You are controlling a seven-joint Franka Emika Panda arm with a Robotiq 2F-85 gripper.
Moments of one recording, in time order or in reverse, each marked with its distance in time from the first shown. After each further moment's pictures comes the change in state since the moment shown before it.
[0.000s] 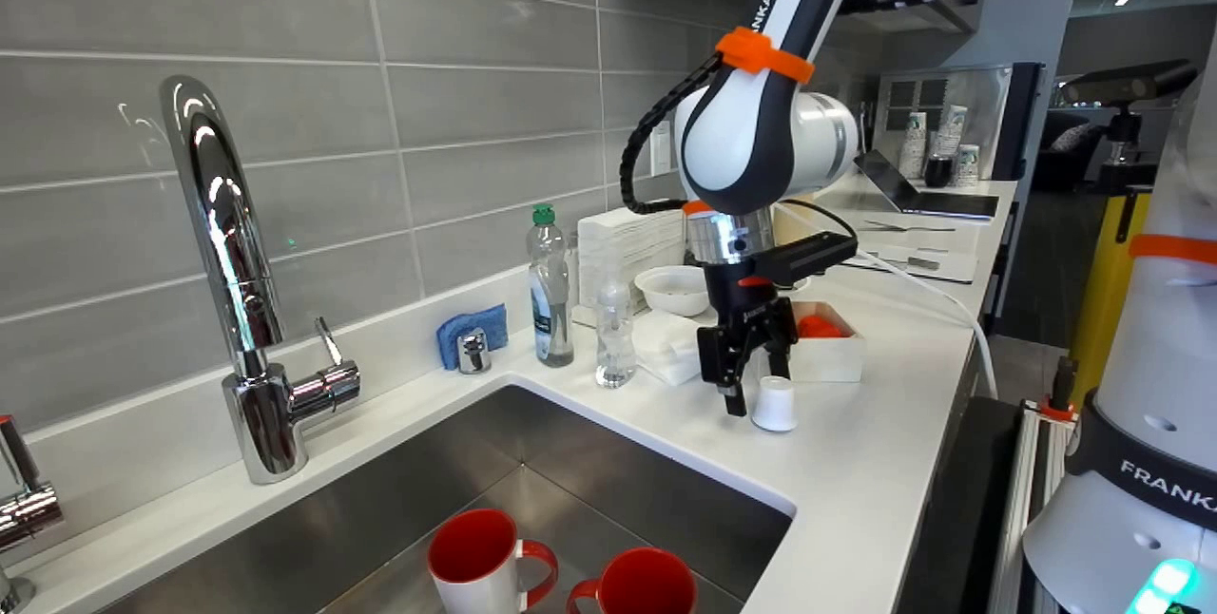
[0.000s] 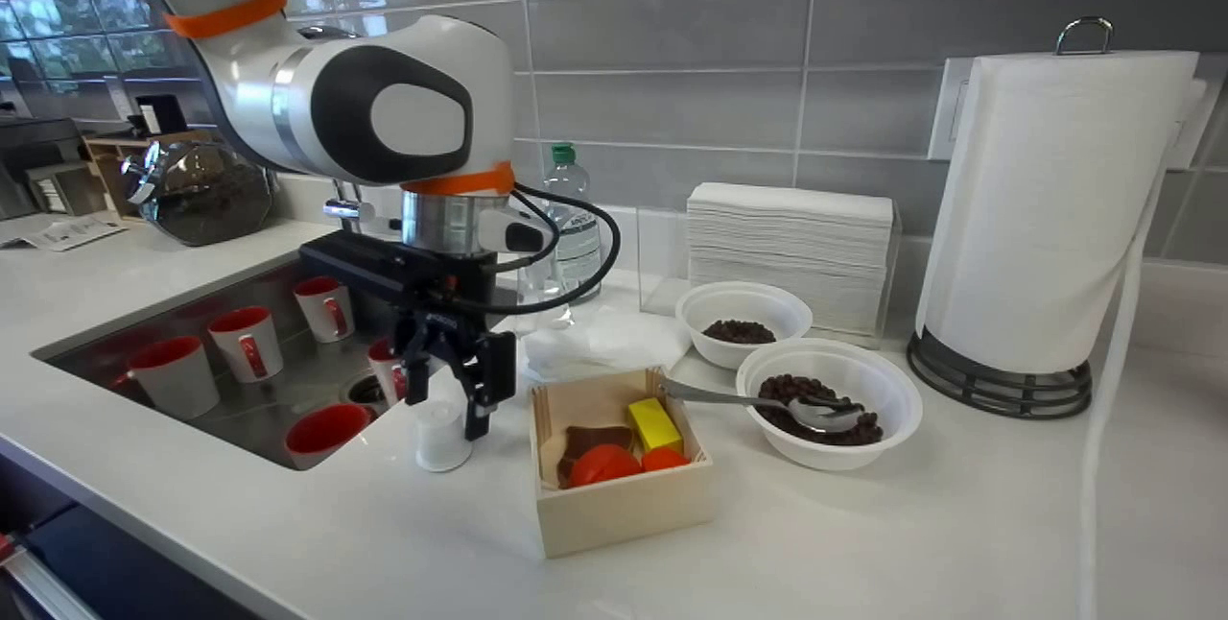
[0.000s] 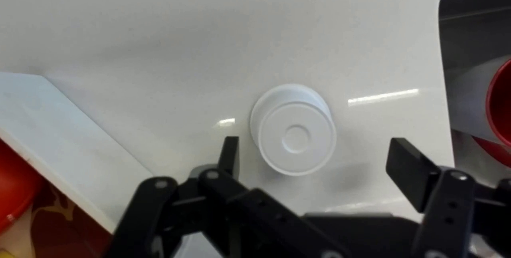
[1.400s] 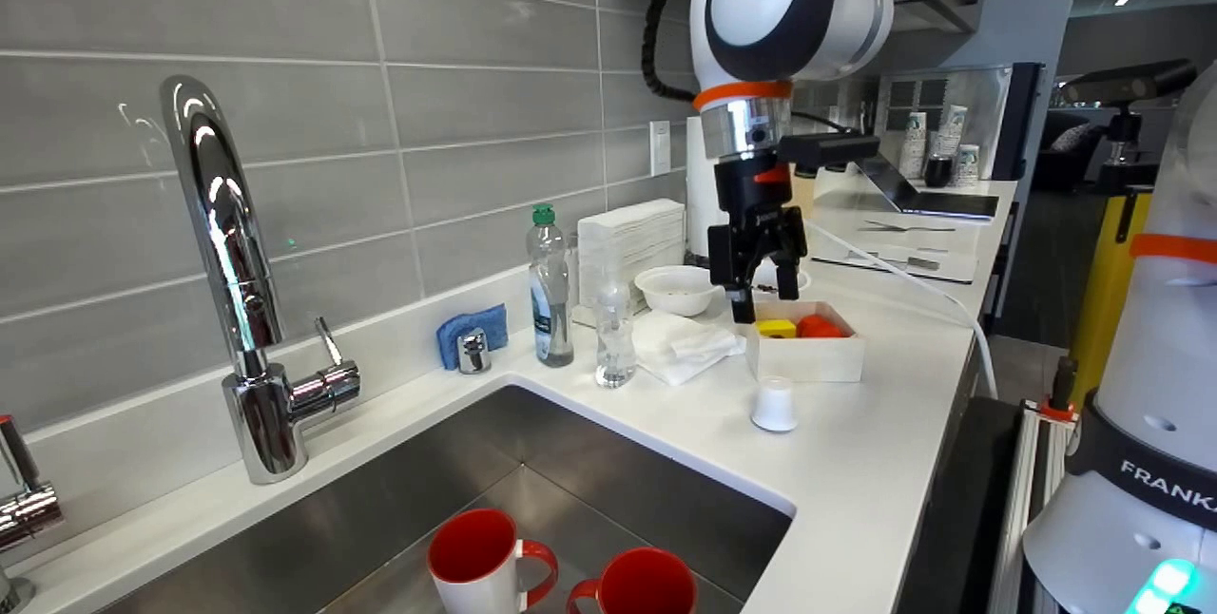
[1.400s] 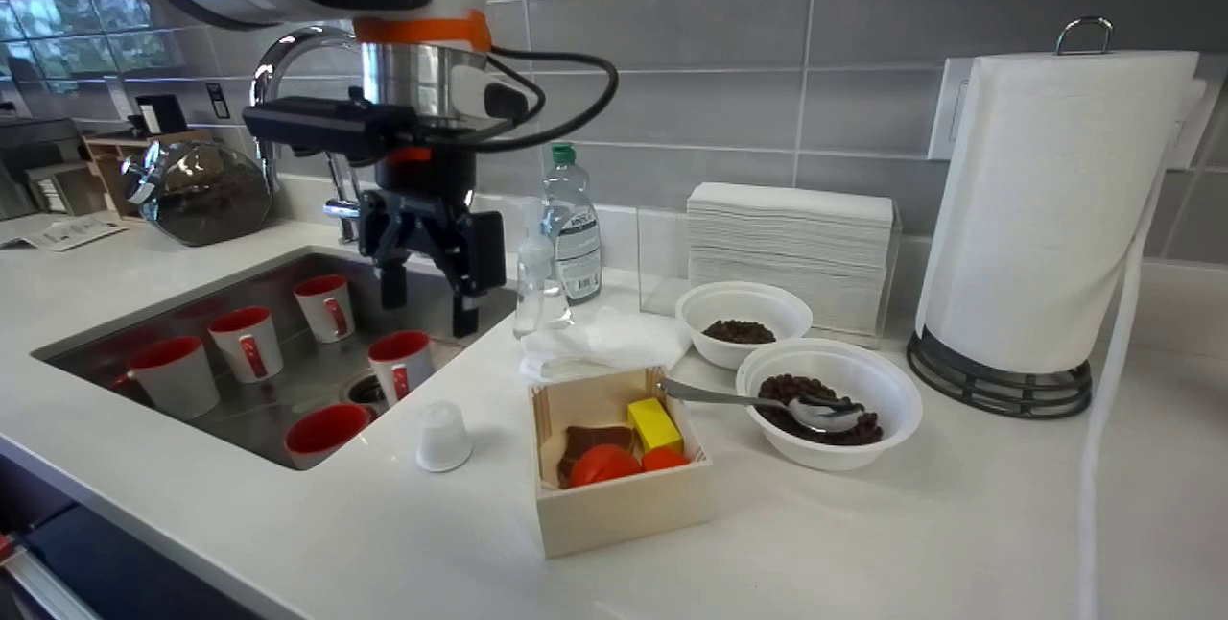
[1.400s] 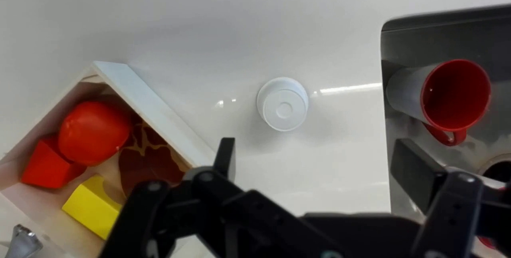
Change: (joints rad) arm -0.005 -0.360 -0.019 -0.008 -0.052 -0.297 -0.018
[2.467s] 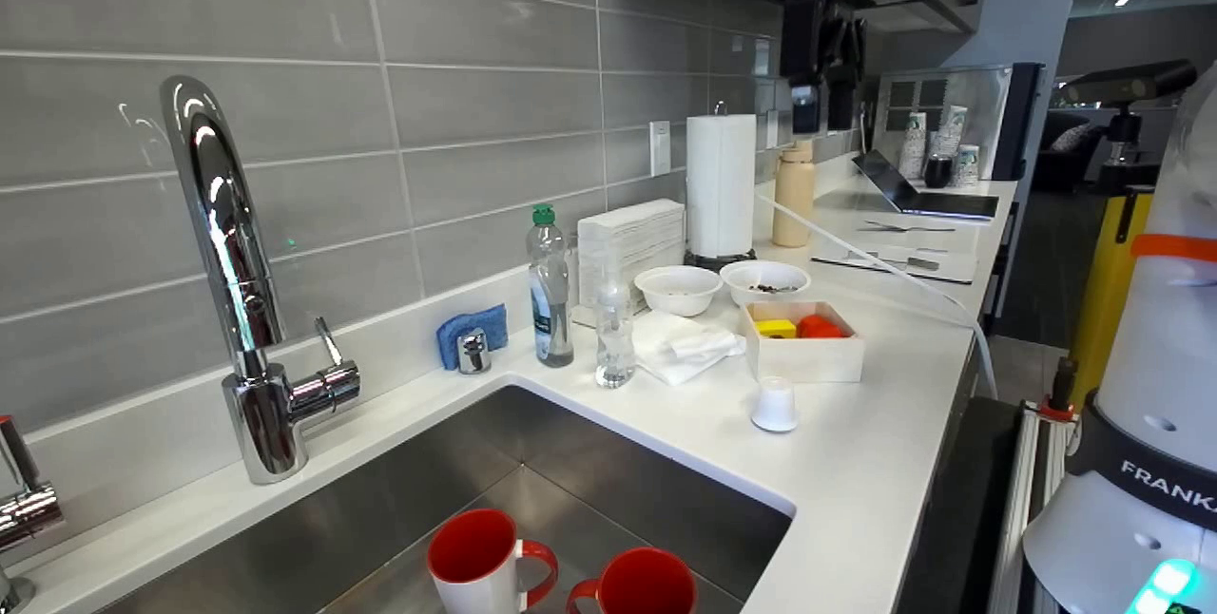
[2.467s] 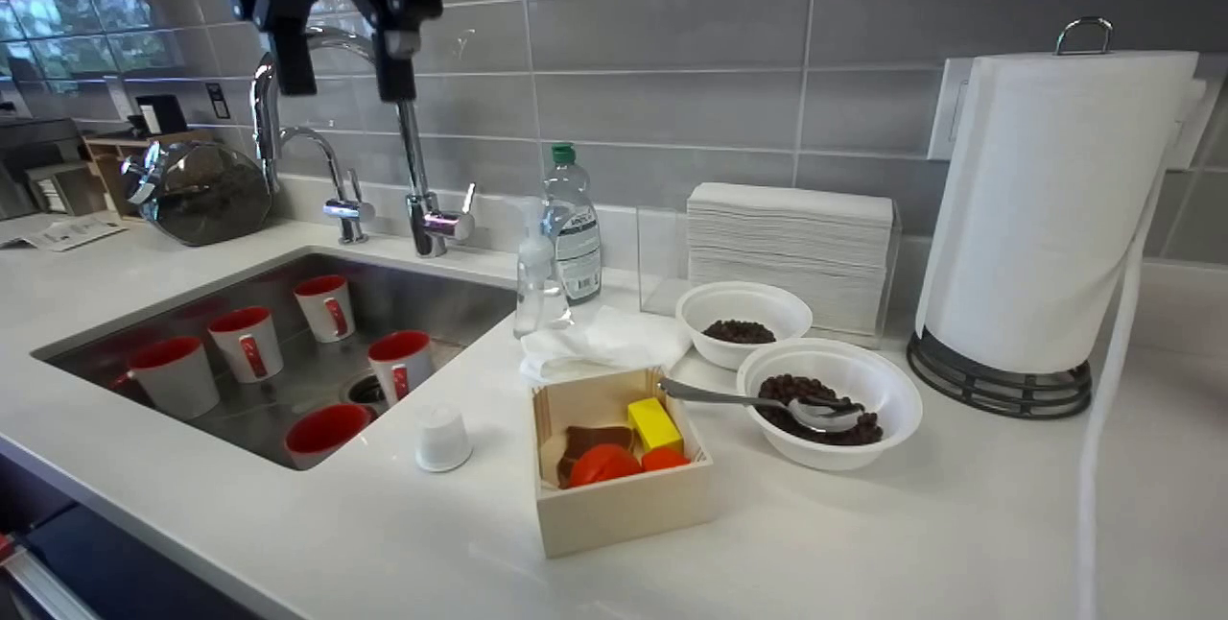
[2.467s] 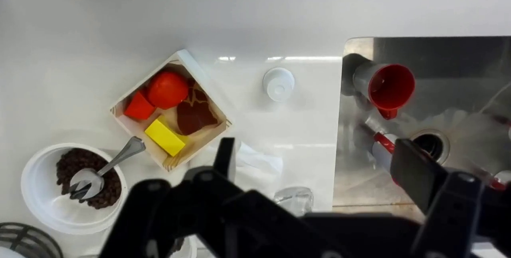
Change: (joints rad) arm -0.004 -0.521 -0.043 0.120 -0.054 -0.491 -0.104
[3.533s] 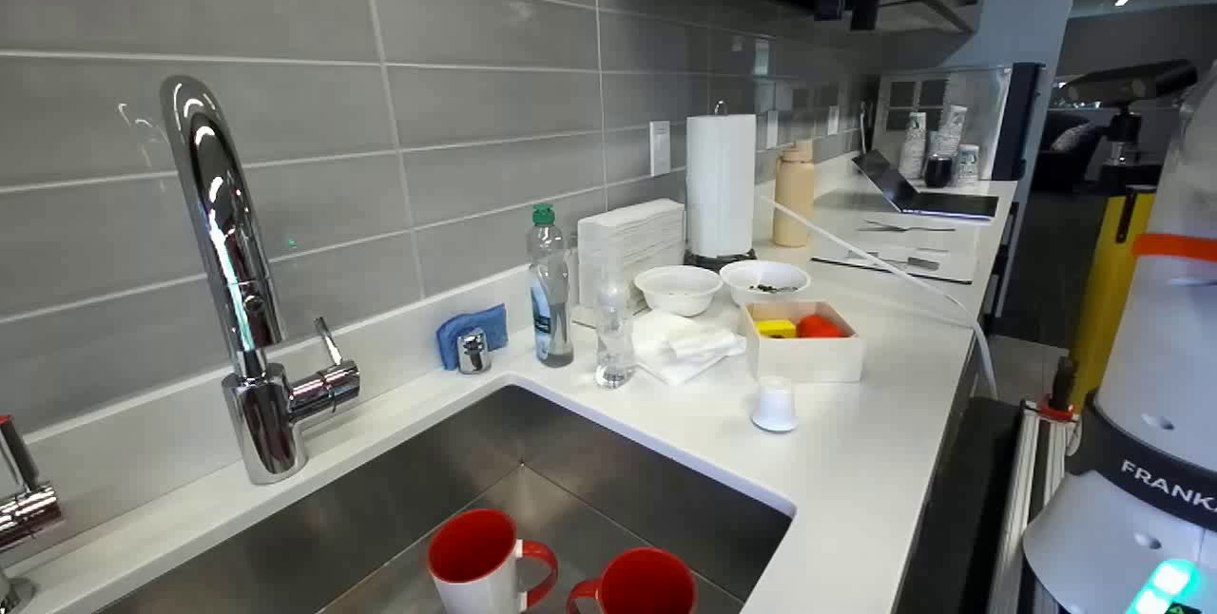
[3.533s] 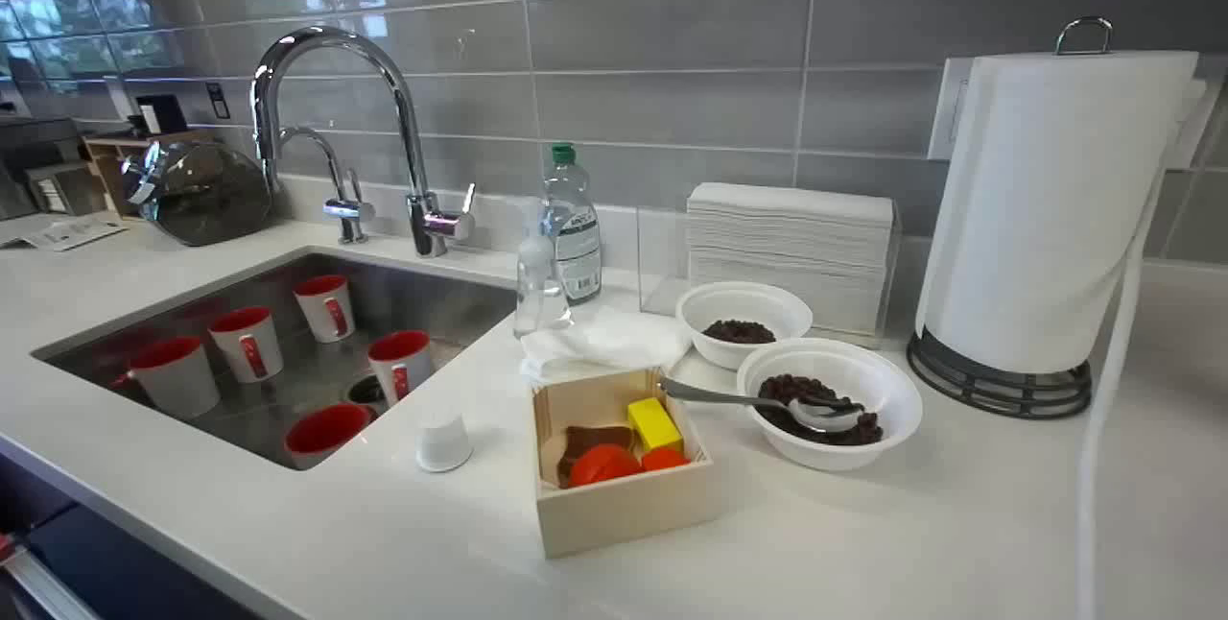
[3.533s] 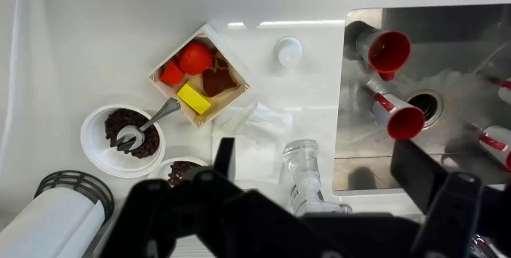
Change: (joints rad) arm -0.021 -0.095 -0.012 0.168 -0.020 -0.136 -0.006
